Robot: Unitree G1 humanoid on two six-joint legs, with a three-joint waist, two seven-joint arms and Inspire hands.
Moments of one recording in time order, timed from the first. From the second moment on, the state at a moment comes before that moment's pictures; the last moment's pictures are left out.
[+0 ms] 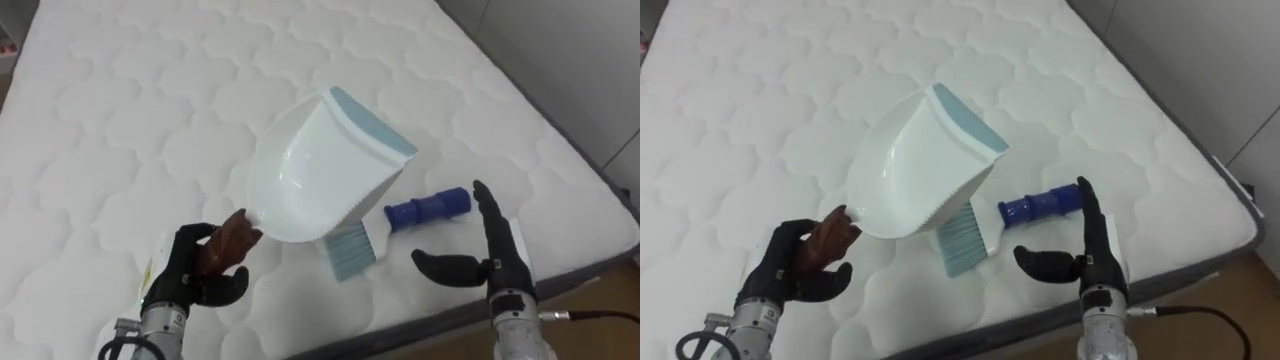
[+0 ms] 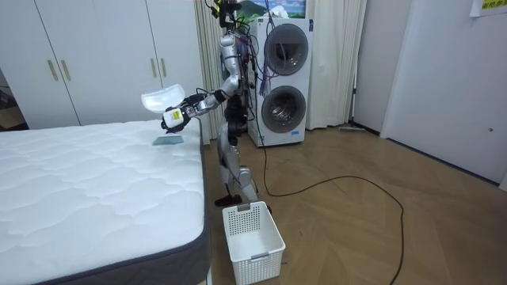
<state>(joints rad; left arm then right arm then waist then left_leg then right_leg) 0.17 0.26 -0.16 0.38 0.23 -0.13 0.27 0.12 -0.27 0.18 0.39 -0.05 -0.19 -0.33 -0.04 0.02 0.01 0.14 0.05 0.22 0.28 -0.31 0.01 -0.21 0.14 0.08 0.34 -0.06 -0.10</state>
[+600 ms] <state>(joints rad) 0.24 0.26 -0.15 0.42 0.23 -0.13 0.25 0.15 -0.27 0.17 0.39 -0.08 -0.19 -0.32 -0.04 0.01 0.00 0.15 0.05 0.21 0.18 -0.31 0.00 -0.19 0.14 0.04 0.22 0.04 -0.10</state>
